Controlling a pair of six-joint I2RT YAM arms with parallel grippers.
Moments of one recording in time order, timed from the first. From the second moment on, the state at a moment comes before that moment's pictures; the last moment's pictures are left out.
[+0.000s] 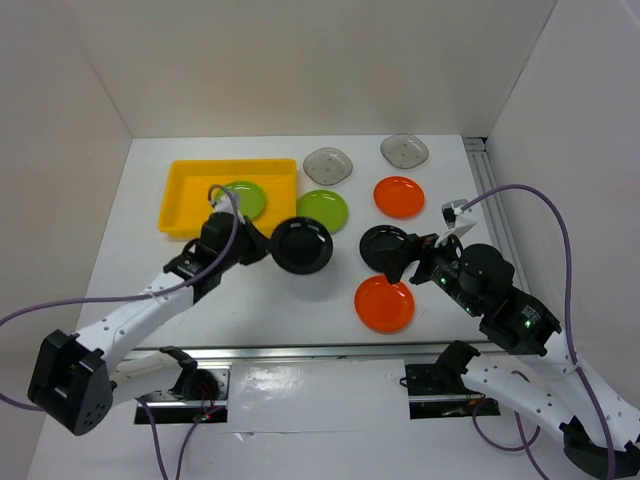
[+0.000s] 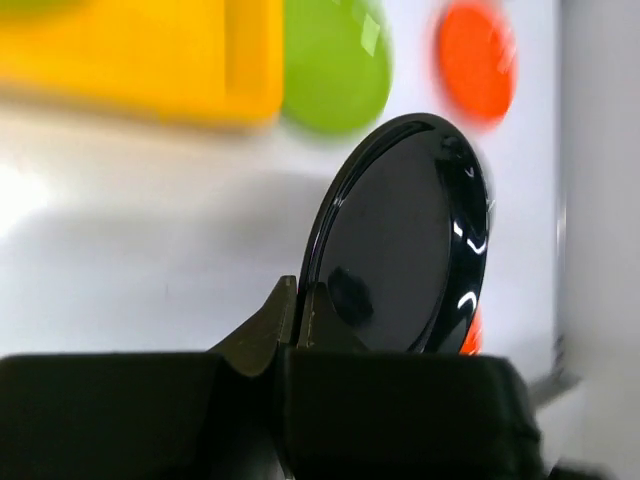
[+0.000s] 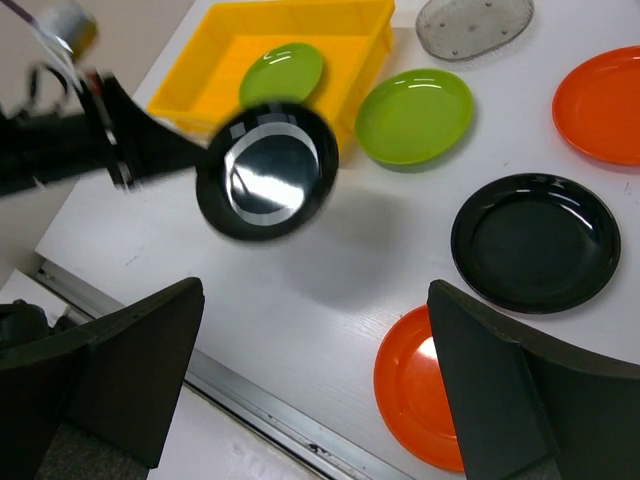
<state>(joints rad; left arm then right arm) -0.49 1.11 0.67 -0.11 -0.01 -0.82 0.75 0.58 0.90 -0.55 0.20 0.45</state>
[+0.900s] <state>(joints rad) 0.03 1.78 1.25 -0.24 0.03 -0.76 0.75 0.62 0.76 -0.41 0.08 0.46</state>
